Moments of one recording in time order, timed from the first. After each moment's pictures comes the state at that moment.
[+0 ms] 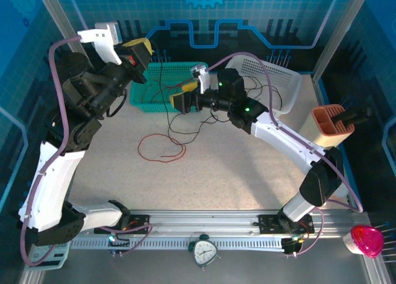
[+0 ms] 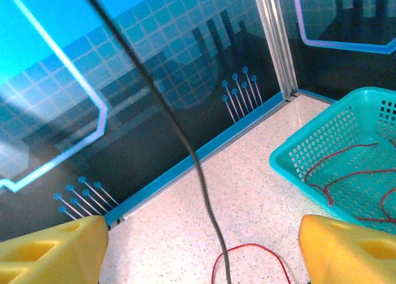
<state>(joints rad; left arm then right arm) -0.49 1.24 1.91 -0.56 -0.06 -0.35 0.68 1.60 1.49 -0.09 -0.45 0.30</state>
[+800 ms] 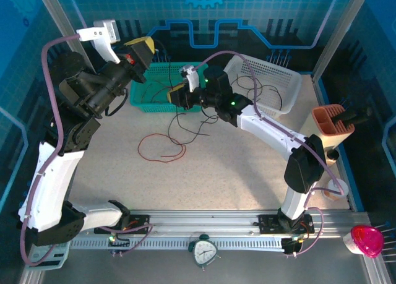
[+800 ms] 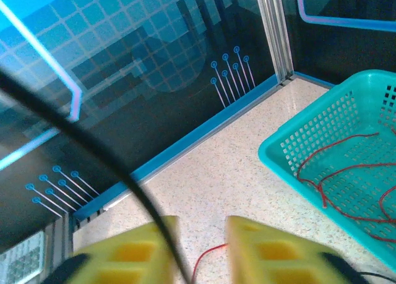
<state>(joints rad) -0.49 1.24 1.92 -0.53 0.01 -0.43 0.68 1.77 1.61 -0.11 -0.45 0.27</state>
